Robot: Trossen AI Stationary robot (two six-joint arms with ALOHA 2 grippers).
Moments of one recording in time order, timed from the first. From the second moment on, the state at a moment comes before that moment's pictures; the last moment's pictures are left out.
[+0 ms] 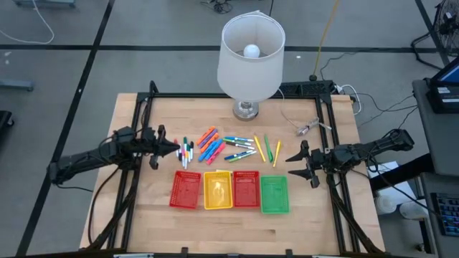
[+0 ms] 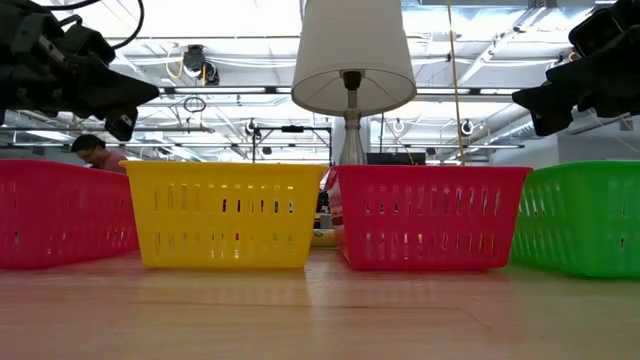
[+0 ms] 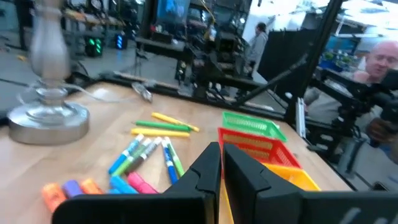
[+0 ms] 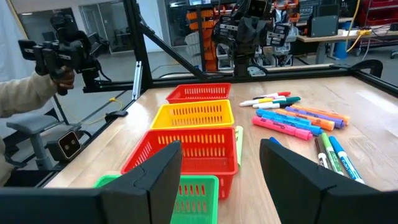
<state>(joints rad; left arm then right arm) 0.31 0.08 0.02 0.06 0.37 -0.22 0.31 0.13 0.01 0.05 0.16 0.14</state>
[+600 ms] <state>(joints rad) 0.05 0.21 0.01 0.13 -0.01 -0.14 0.31 0.13 0.01 0.06 0.16 0.15</state>
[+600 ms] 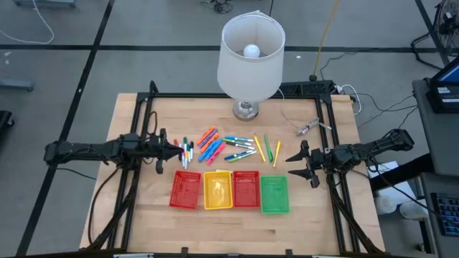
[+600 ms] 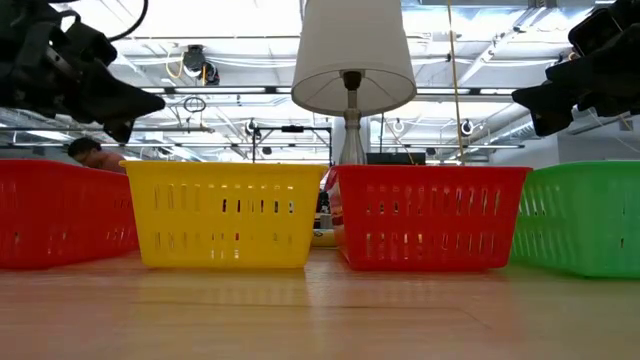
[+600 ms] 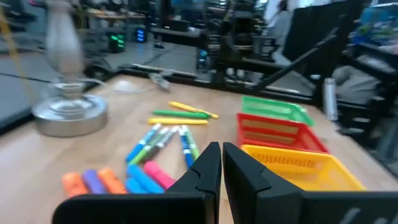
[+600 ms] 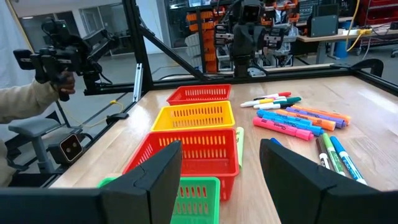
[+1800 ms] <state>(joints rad) 0.04 0.08 0.02 0.01 0.00 -0.08 0.31 0.13 0.01 0.06 0.16 0.14</state>
